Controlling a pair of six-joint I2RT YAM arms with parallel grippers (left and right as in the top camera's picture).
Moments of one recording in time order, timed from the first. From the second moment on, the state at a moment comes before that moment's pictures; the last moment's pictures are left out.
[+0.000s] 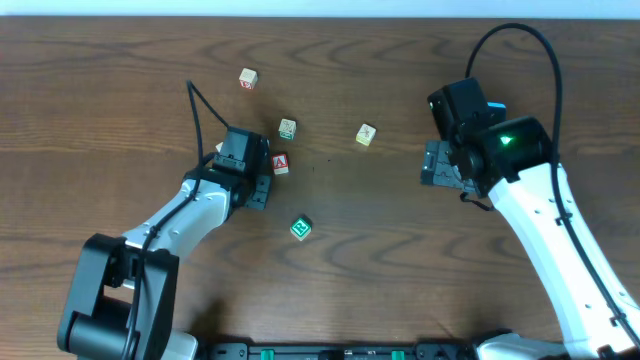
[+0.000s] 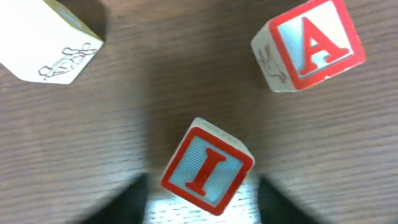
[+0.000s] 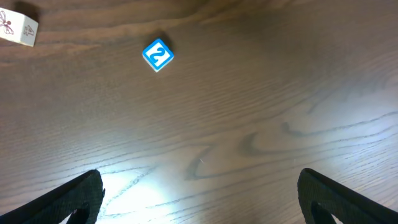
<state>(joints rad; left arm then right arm) -0.30 1.65 0.85 -0.39 -0.03 -0.06 0.34 1.47 1.42 -1.31 0.38 0.54</state>
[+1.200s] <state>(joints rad) -0.30 1.65 0.85 -0.40 0.04 0.43 0.34 1.47 1.42 -1.33 0.38 0.54</state>
